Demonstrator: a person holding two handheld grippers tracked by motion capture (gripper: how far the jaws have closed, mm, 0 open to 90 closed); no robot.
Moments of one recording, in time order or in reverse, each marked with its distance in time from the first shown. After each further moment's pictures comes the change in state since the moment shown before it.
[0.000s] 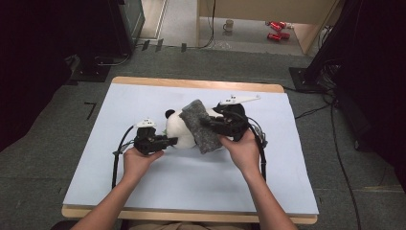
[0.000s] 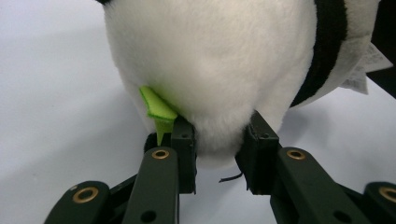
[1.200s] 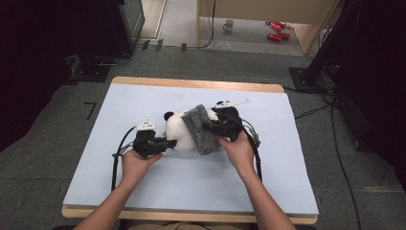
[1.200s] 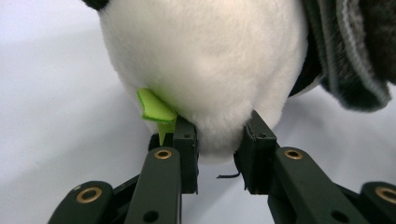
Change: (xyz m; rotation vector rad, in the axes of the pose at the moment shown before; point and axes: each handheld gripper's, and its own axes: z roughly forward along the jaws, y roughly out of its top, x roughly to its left) left arm -0.002 -0.003 -0.004 0.019 0.014 0.028; right arm -0.030 -0.021 0.038 0.085 -0.104 0.022
